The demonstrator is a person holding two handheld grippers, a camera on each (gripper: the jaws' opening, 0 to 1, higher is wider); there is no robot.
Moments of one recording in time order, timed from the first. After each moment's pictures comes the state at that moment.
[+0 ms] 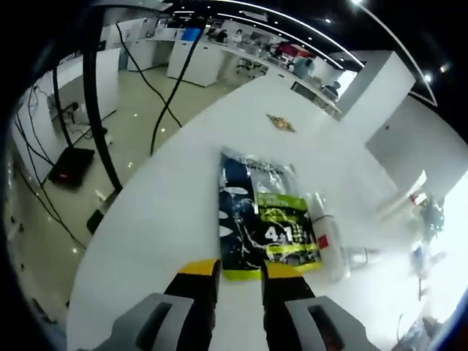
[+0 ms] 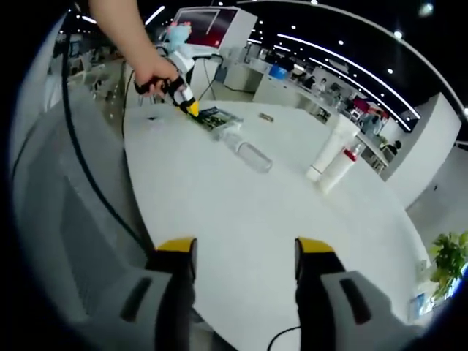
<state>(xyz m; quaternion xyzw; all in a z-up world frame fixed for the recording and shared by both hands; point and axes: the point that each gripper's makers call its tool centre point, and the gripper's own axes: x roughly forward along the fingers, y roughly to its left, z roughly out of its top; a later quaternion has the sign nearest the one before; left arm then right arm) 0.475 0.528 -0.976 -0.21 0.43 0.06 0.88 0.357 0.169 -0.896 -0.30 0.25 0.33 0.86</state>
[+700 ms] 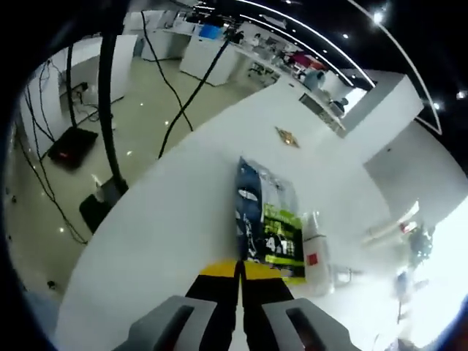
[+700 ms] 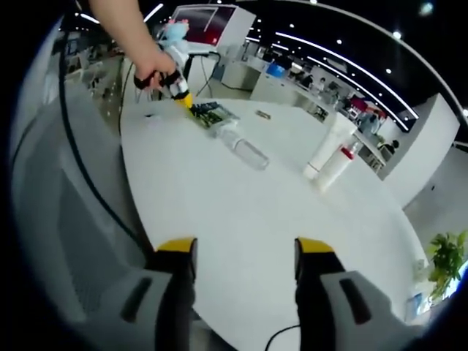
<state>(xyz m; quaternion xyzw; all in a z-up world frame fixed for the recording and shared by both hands) 0.480 0.534 -0.953 -0.32 0.38 0.06 0.86 0.357 0.167 -0.900 -0.31 0.26 0.33 0.85</state>
